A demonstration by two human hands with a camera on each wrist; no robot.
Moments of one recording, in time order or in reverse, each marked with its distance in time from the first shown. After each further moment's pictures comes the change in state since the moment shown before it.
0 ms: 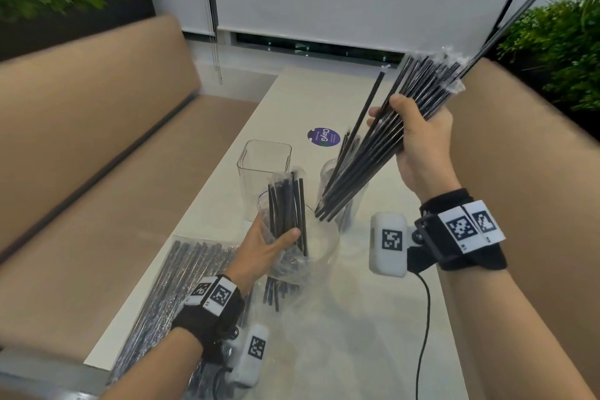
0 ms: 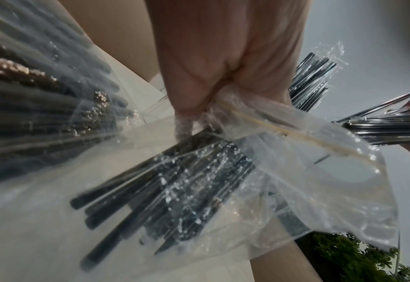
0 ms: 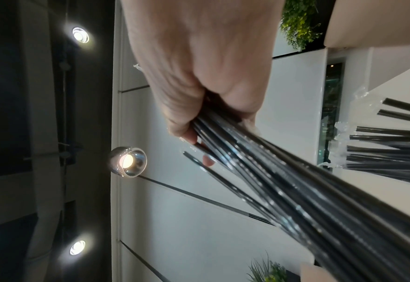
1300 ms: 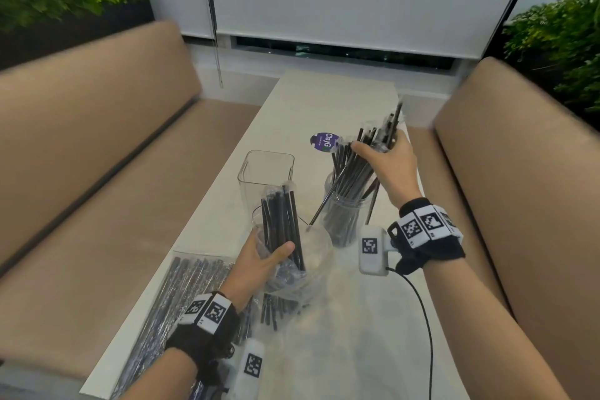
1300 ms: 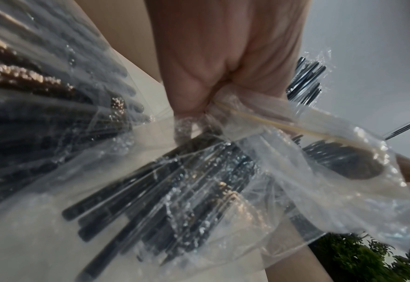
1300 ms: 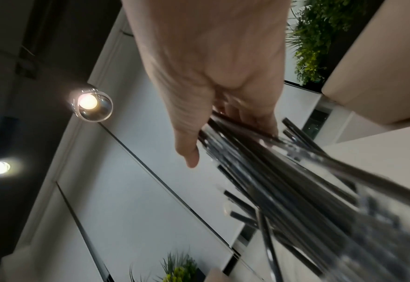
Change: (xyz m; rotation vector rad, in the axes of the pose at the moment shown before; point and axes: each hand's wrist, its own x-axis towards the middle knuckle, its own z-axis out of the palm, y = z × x) left_hand 0.035 -0.029 -0.015 -0.060 0.009 0.003; right_hand 0.051 0.089 -0.017 -0.684 0.028 0.003
